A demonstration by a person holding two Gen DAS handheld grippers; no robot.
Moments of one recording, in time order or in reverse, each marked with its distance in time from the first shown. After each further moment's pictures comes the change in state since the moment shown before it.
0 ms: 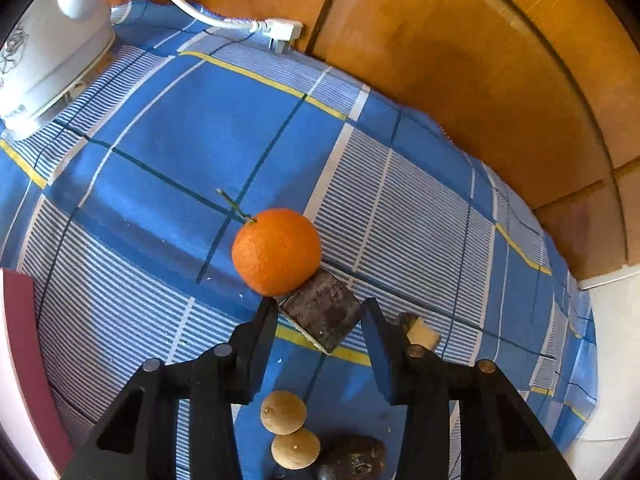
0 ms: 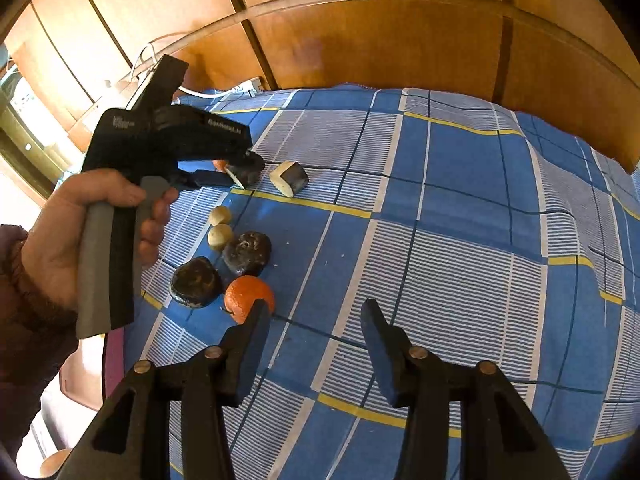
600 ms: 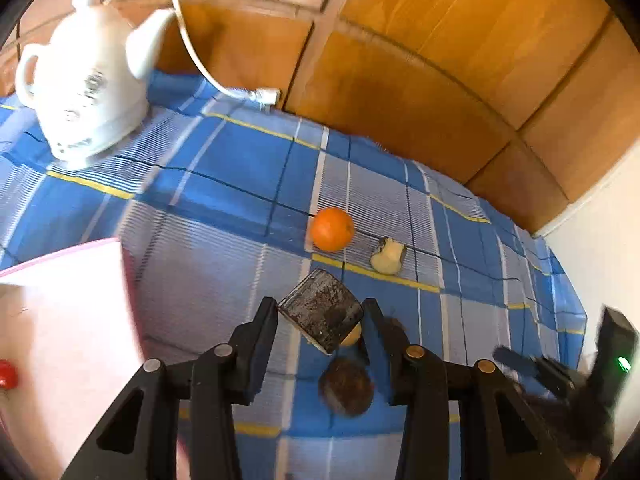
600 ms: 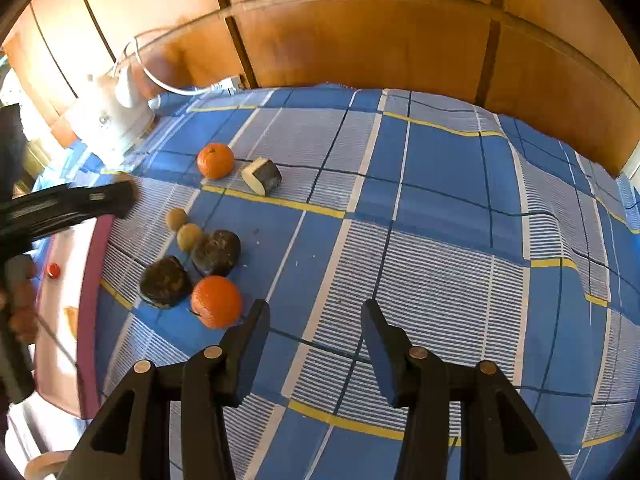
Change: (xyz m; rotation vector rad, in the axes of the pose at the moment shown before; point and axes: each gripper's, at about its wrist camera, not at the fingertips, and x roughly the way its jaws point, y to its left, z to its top) left arm -0.113 0.053 -0.075 0.218 -0.190 -0.133; right arm 0.010 -0.006 -0.002 -0.013 -0.009 -0.096
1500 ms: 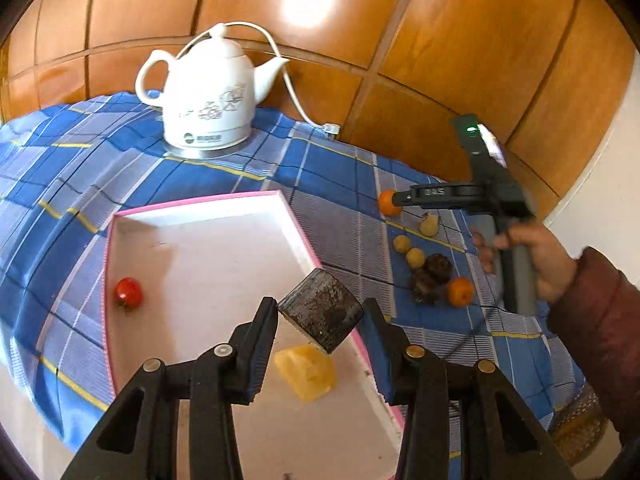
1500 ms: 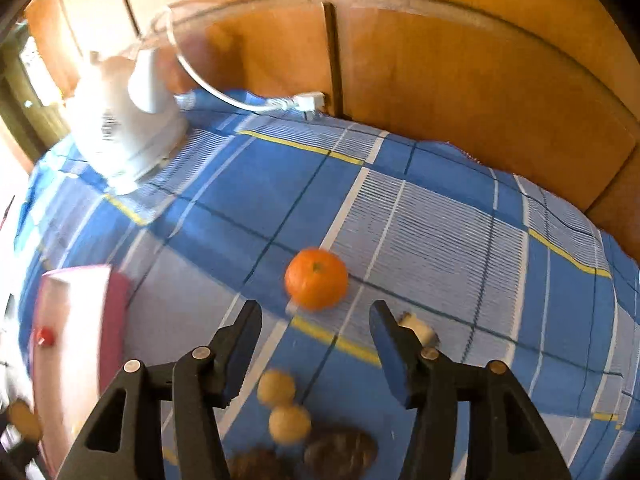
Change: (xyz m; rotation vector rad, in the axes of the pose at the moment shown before) left arm -0.110 0.090 -0.102 0.026 -0.167 0.053; right arm 0.097 0.120 0.120 -0.129 0.005 0.009
